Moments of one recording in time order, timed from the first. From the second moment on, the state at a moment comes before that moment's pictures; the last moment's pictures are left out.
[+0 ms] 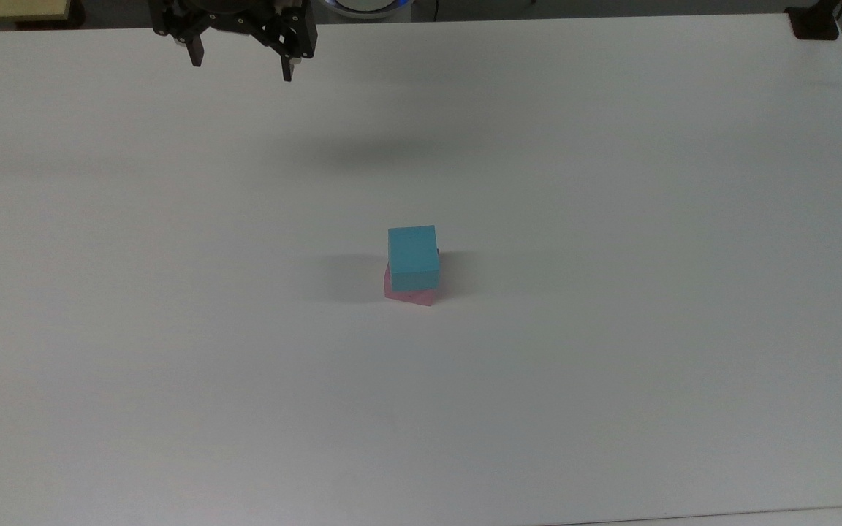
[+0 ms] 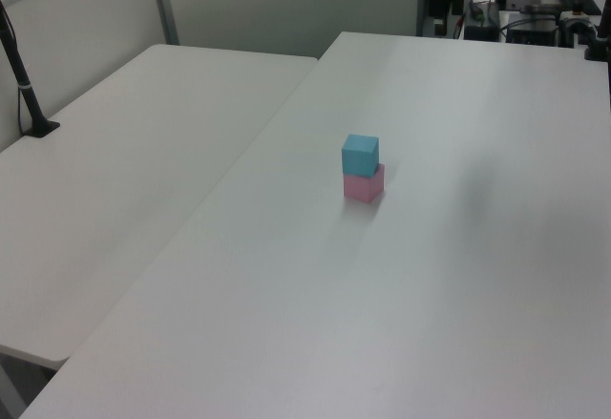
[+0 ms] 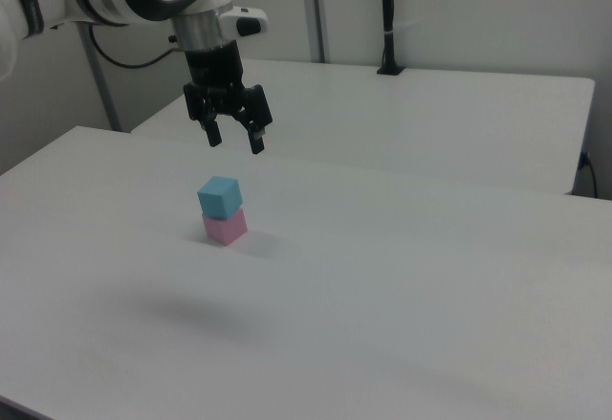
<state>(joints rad) 0.07 0.14 -0.16 -1.48 -0.08 1.59 0.00</state>
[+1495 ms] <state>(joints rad) 0.30 0.45 -0.13 -1.48 -0.02 1.97 0.26</state>
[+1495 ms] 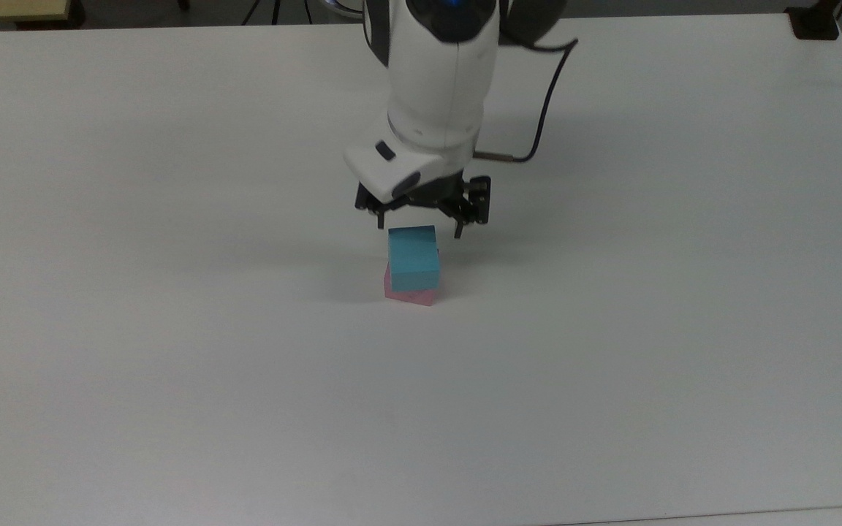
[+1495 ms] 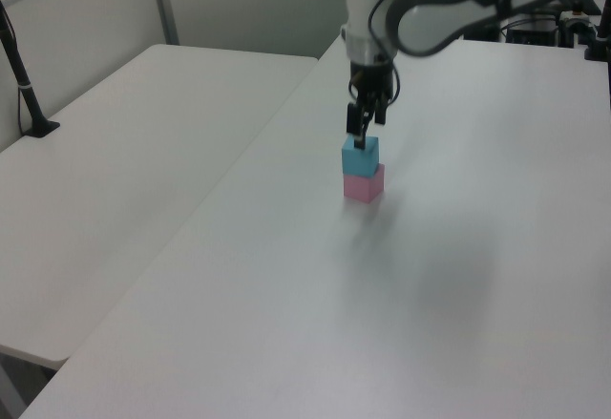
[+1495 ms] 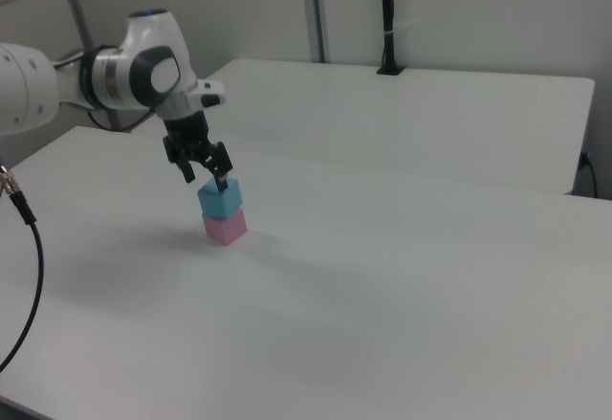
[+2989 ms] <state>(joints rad) 0.03 0.50 -0.16 -1.48 -0.05 2.01 -0.13</state>
